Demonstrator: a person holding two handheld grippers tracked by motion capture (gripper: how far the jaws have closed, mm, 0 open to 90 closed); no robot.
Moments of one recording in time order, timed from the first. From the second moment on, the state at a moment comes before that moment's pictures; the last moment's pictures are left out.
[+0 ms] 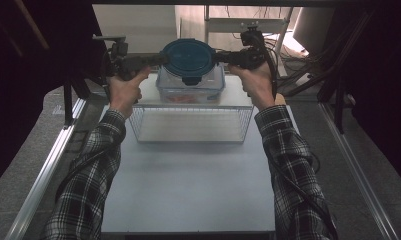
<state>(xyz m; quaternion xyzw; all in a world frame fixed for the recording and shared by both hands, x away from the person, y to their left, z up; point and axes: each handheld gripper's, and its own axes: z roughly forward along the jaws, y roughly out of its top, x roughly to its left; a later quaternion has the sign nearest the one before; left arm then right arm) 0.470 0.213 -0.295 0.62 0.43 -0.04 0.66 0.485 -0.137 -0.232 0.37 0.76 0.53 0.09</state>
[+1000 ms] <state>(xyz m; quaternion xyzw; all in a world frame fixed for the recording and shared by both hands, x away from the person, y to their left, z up) 0.428 0.198 -0.280 0.71 0.42 0.14 0.55 0.460 -0.137 -0.253 0.34 0.78 0.51 0.12</state>
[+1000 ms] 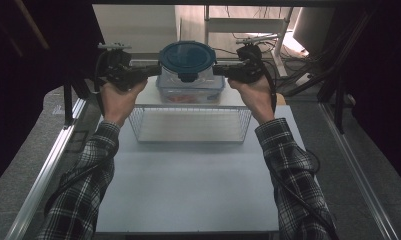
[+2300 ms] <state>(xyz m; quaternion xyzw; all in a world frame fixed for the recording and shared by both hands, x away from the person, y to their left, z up) 0.351 0.182 -0.365 0.76 0.37 0.10 0.52 0.384 -0.162 -0.329 0.30 0.81 0.49 0.14</state>
